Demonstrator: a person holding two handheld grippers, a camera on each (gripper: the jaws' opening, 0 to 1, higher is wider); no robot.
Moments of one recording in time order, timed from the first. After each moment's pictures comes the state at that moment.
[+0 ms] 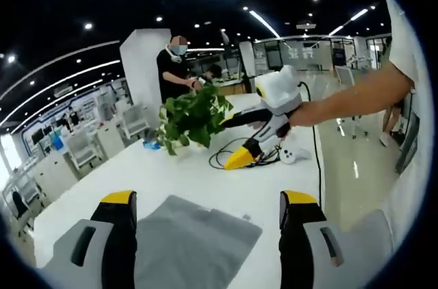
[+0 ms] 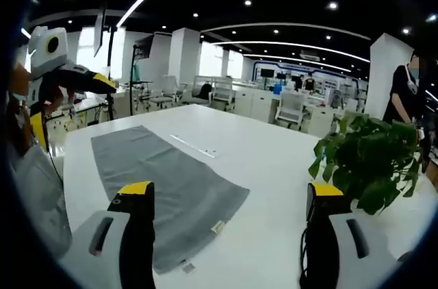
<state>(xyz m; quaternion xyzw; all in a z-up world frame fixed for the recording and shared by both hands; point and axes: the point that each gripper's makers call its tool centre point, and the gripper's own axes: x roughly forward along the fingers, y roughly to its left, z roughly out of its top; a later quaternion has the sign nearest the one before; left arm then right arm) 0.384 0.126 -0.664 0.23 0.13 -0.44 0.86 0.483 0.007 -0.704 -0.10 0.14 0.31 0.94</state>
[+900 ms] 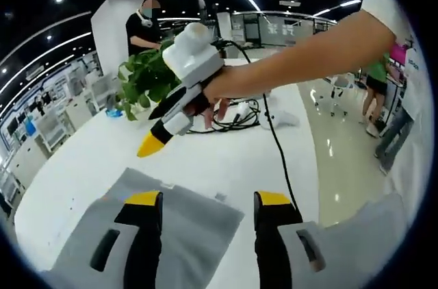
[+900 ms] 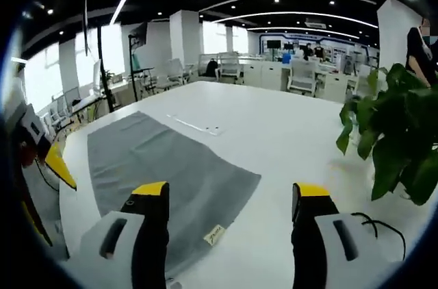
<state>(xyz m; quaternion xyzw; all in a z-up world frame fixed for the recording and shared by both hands) 0.392 0.073 -0.770 0.23 0.23 -0.50 0.80 0.577 0.023 -0.792 -0.05 0.23 0.33 0.91</state>
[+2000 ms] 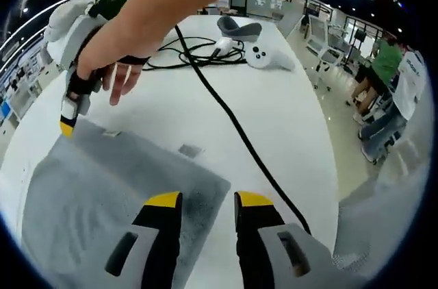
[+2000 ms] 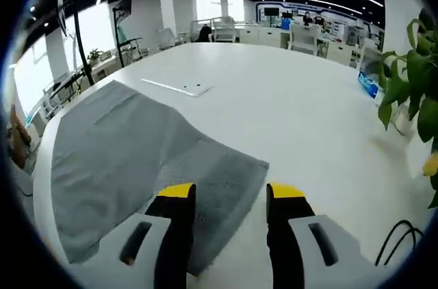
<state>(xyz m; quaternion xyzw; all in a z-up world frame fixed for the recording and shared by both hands) 0.378 0.057 -0.909 0.25 0.35 -0.52 0.74 0.653 0.074 -0.910 -0.08 0.33 0.32 0.88</state>
